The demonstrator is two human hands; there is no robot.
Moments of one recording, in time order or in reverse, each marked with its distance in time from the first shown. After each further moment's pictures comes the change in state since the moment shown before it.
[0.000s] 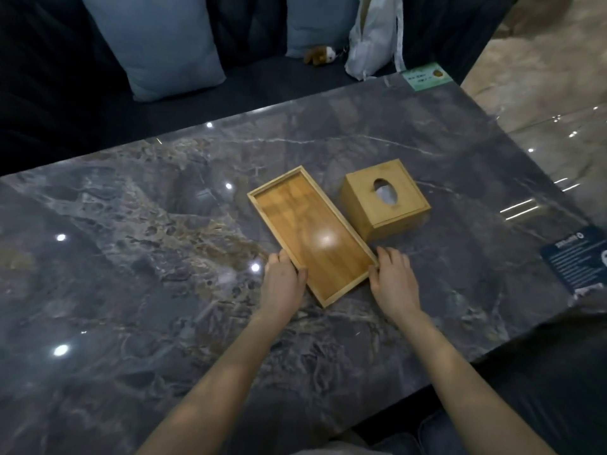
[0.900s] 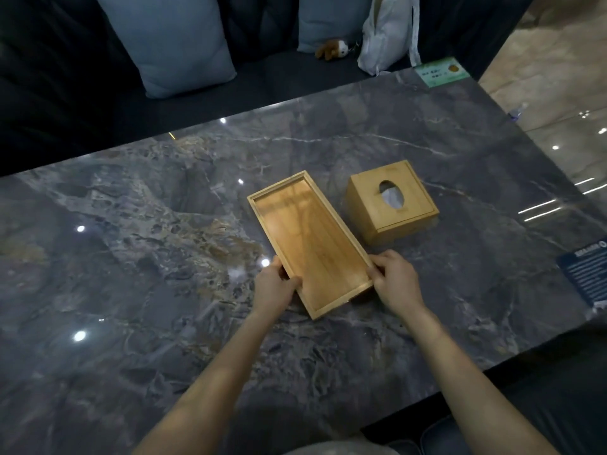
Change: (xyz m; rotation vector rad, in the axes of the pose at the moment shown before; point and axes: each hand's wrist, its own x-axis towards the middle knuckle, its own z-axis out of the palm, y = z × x) left_hand 0.008 -0.014 -0.002 -0.357 -0.024 -0.189; right_hand 0.013 0.001 -0.010 0.259 -0.079 -0.052
